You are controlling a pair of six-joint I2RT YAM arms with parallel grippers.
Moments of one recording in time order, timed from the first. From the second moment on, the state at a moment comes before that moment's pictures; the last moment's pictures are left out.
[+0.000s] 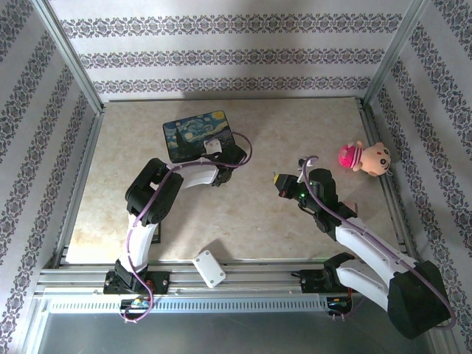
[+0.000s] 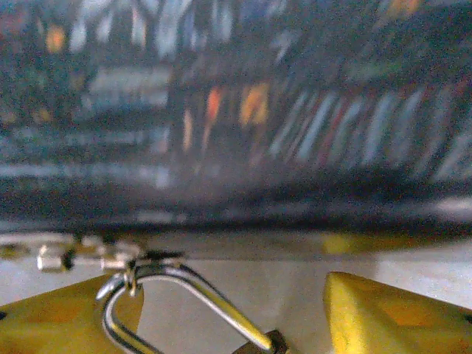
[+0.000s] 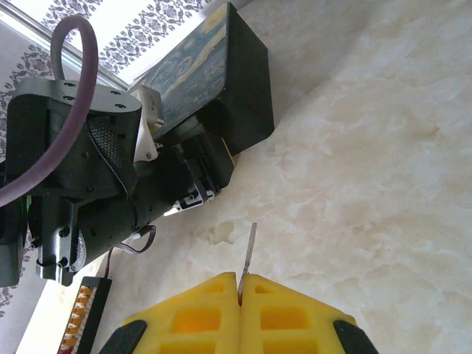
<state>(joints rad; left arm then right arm) -0.63 2.12 1.38 -0.39 -0.68 -0.79 0.38 0.98 0.43 0.13 -0.26 0.70</state>
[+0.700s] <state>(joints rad) -0.61 2.09 1.34 -0.38 -0.59 -0.84 0.38 1.01 0.43 0.13 -0.26 0.70</state>
